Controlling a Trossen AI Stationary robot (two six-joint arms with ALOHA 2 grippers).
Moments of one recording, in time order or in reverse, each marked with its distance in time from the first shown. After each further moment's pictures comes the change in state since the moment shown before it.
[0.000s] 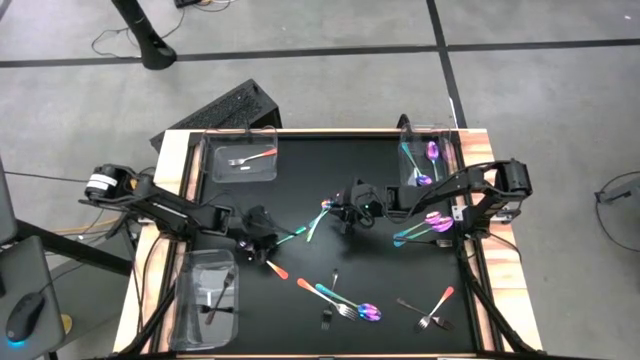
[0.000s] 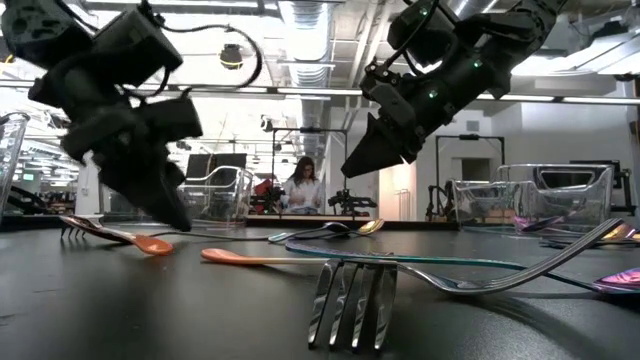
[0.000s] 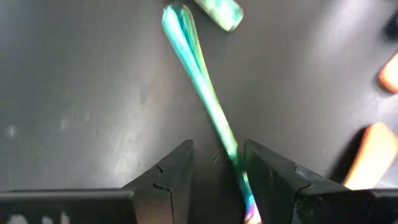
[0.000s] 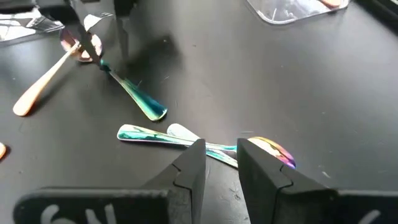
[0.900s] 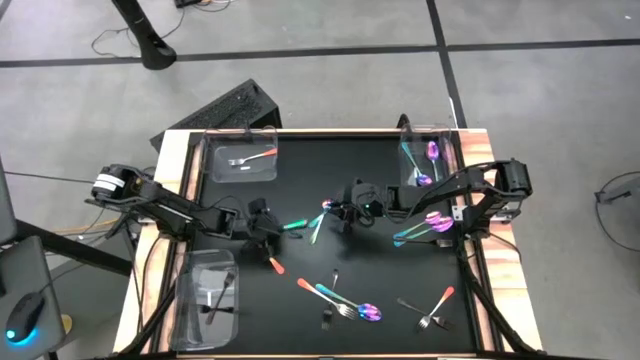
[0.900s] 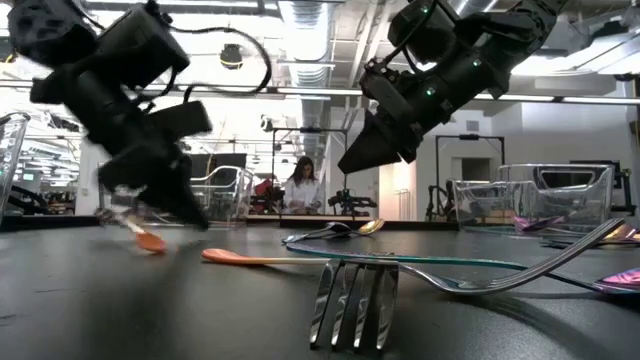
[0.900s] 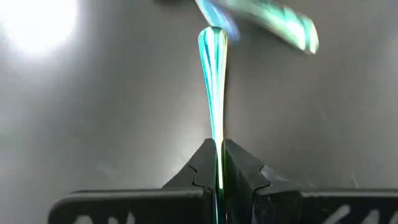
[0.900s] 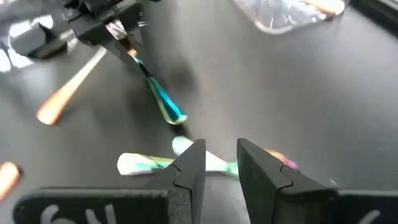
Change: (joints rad) left arm -0.028 0.034 0.070 0.002 -0.301 0.123; right arm -0.001 0.000 0.000 0.054 0.001 0.066
